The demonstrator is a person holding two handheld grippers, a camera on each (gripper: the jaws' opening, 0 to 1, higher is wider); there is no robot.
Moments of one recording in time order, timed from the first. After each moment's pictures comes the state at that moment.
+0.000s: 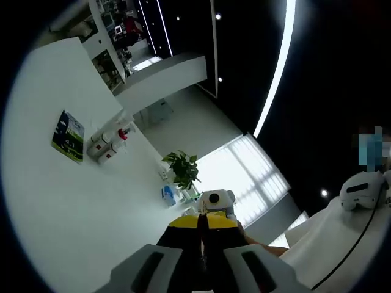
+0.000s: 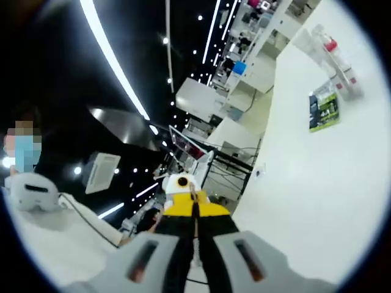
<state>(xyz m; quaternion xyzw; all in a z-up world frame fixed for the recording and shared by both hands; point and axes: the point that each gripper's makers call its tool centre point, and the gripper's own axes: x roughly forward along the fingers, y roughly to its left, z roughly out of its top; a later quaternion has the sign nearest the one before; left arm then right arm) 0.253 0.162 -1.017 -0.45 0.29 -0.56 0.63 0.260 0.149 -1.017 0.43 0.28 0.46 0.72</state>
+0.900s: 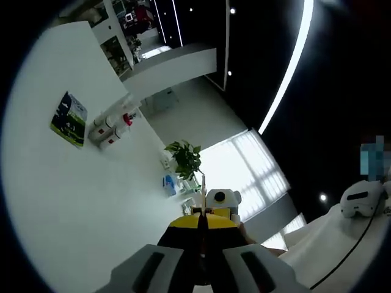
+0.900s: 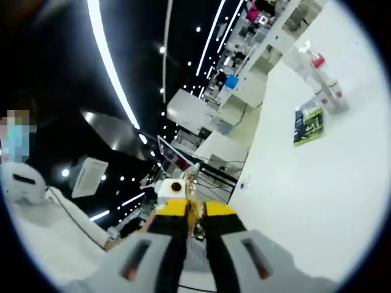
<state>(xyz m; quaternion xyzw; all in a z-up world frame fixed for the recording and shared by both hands) 0.255 0.140 -1.034 -0.44 0.35 -0.57 0.60 0.275 0.123 -1.032 0.43 0.26 0.41 0.76</state>
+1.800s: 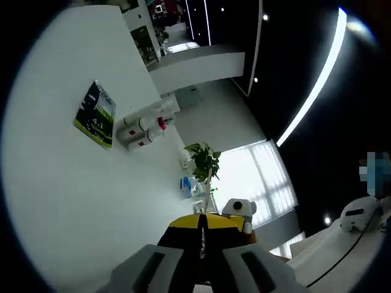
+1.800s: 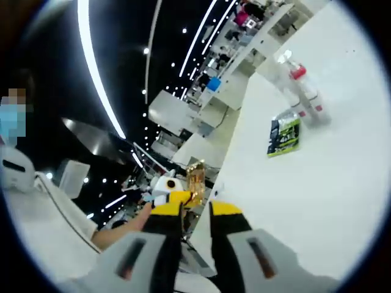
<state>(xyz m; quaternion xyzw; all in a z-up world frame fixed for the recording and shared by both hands) 0.343 0.167 -1.083 -0.47 0.41 -0.49 0.61 0.319 0.087 -1.062 0.41 0.29 0.35 0.79</state>
